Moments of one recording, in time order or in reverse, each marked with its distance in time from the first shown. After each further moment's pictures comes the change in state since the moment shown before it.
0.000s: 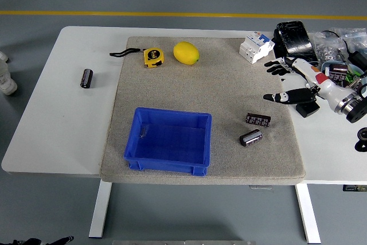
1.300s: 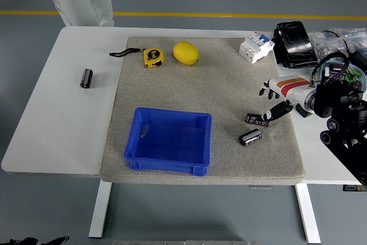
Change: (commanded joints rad) left arm 0.005 0.014 -0.034 -0.009 0.034 0.008 0.019; right arm 0.093 0.090 -0.114 0.032 -0.491 0.170 -0.397
